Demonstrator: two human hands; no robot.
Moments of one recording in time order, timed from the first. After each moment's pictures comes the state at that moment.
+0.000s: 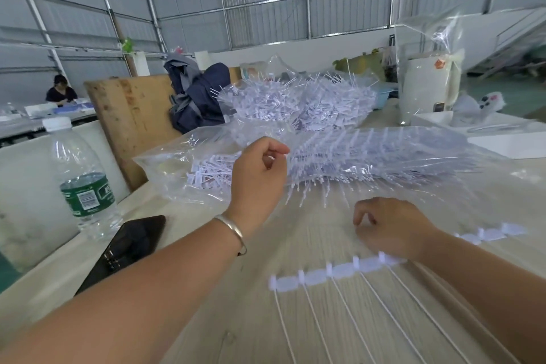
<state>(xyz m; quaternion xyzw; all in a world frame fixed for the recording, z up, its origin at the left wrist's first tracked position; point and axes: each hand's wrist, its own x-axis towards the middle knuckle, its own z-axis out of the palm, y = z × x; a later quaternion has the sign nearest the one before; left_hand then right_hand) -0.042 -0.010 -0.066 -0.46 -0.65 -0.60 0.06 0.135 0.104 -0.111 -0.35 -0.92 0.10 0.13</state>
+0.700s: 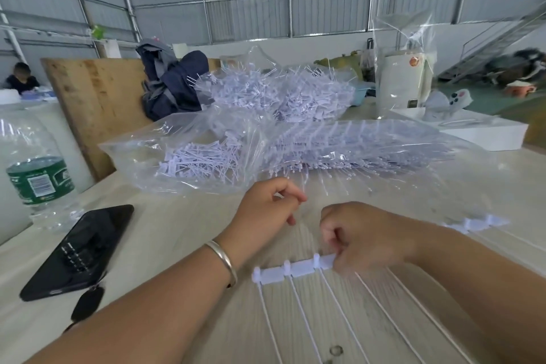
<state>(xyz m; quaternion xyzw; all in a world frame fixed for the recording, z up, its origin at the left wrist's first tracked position) -0.011 -0.016 -0.116 -0.50 -0.67 -0.52 -0.16 0.148 0.074 -0.107 -0.16 -0.97 0.18 0.04</state>
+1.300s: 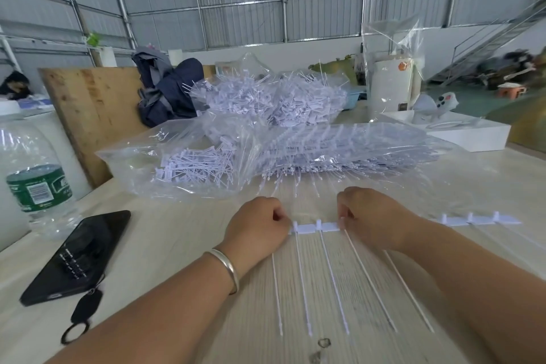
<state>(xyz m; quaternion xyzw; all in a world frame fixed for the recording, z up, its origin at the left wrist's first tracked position) -0.014 -0.011 -0.132 -0.52 -0.80 -0.30 -0.03 0.160 0.101 -0.112 -0.29 -0.95 0.04 0.10</state>
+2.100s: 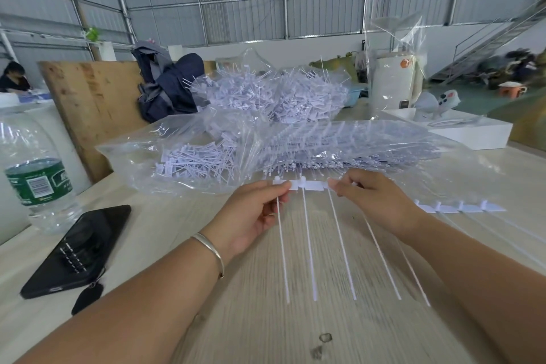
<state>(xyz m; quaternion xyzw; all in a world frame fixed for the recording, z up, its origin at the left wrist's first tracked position) -0.019 -0.015 -0.113 -0.34 -0.56 -0.63 -0.41 0.159 0.104 -0.114 -0.33 -0.81 0.34 0.34</state>
